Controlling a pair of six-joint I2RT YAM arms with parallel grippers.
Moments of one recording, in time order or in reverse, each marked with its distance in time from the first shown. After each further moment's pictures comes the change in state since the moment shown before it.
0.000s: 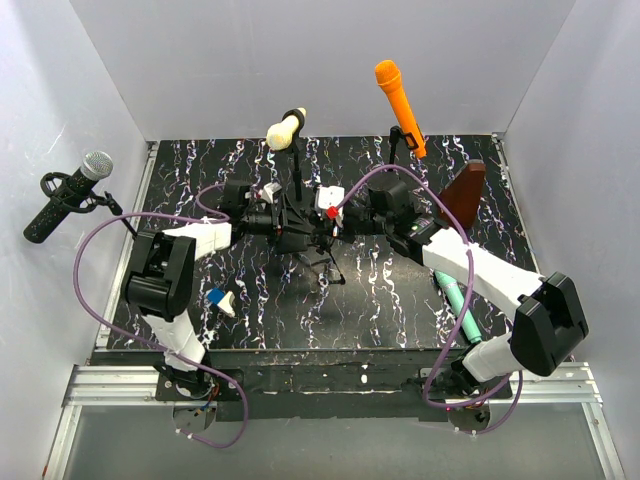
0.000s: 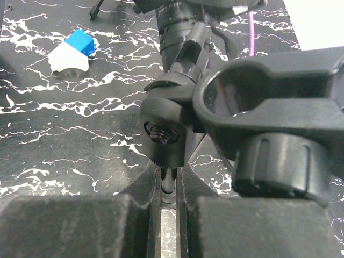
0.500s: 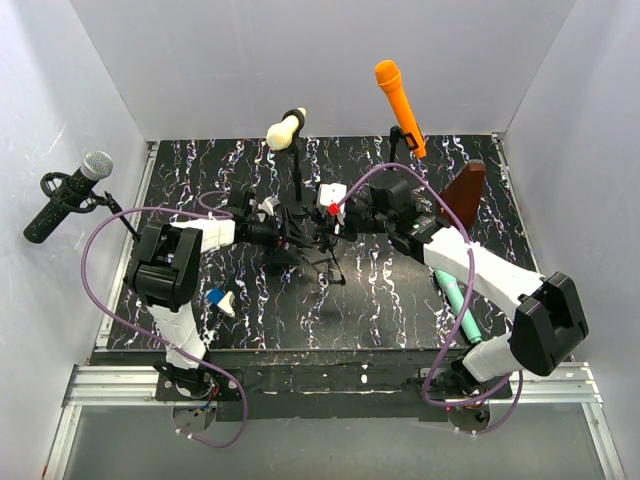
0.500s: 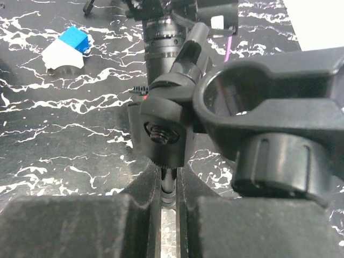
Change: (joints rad) left arm 0.008 0.097 0.019 -0.219 -0.133 0.142; right arm -0.011 0.002 0.001 -0.003 0.005 0.003
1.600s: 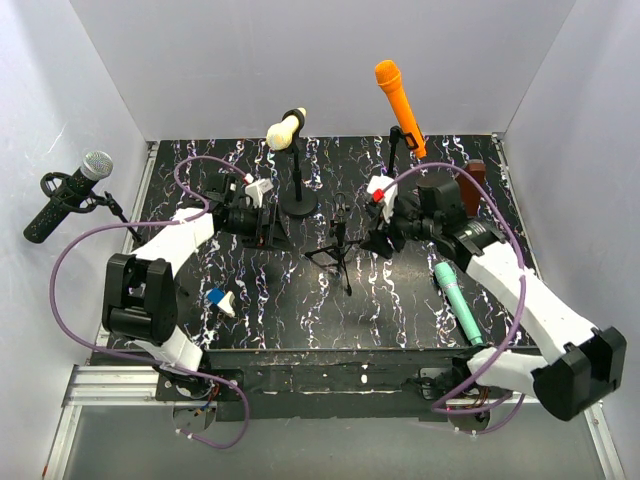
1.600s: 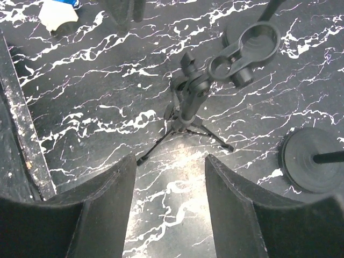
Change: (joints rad) left arm 0.053 -0.261 0.105 -0.455 -0.162 0.685; right arm -0.185 -0.290 -0.059 -0.415 0.051 0.151
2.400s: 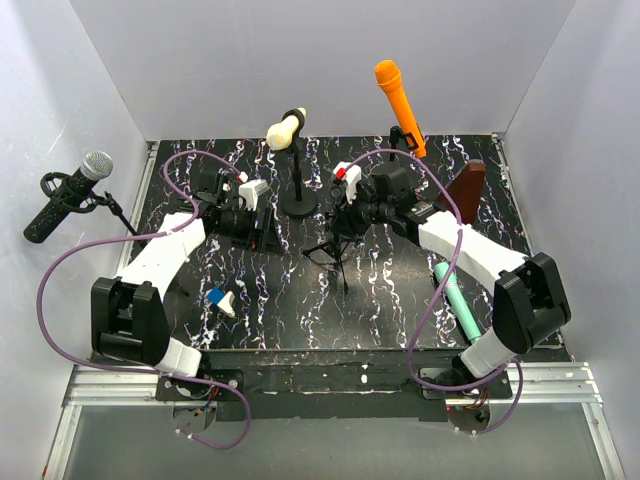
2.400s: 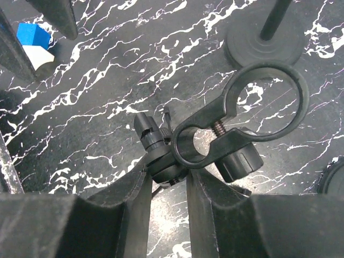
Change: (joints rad) left arm 0.000 -0.139 0.021 -0.162 -0.109 0.124; right arm 0.073 0.412 0.124 0.264 0.064 0.229
